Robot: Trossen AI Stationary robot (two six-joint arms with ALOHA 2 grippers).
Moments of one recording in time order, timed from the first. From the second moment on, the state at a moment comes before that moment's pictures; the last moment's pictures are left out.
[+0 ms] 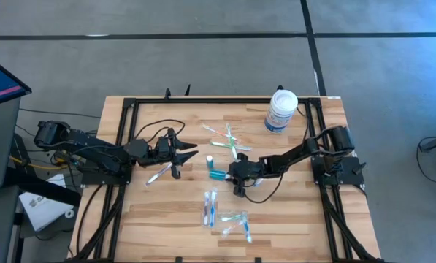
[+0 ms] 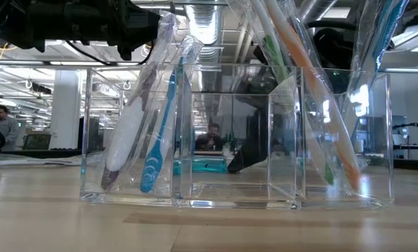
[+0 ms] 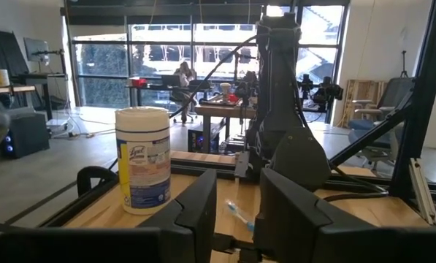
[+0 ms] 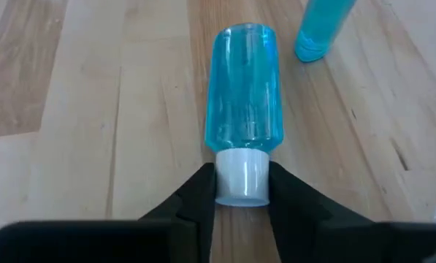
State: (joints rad) left arm -0.10 1.15 0.32 0.96 -0.30 -0.01; right arm 0.14 1.89 0.76 0.32 0.13 0.23
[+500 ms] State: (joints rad) left arm -0.10 1.15 0.32 0.96 -0.30 -0.01; right arm 0.14 1.84 0.75 0.26 0.13 0.19
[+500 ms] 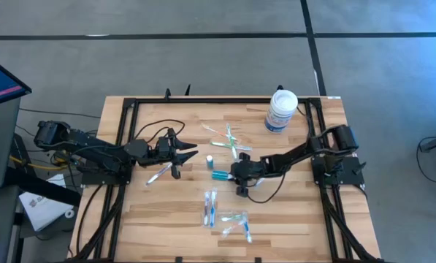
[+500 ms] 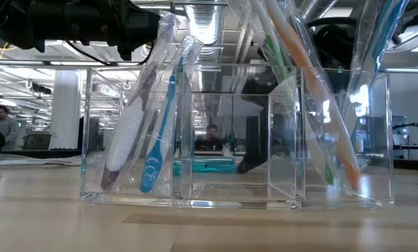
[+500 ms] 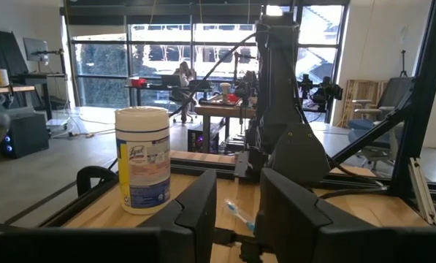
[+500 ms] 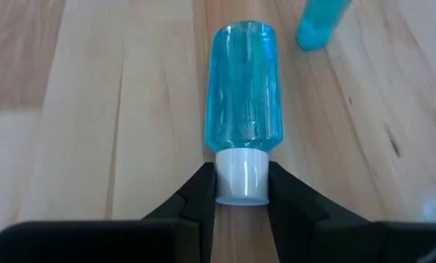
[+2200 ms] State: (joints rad) left arm 0.31 1.66 0.75 0.86 0.80 -0.85; right arm 0.20 1.58 1.18 -0.46 0.27 -0.19
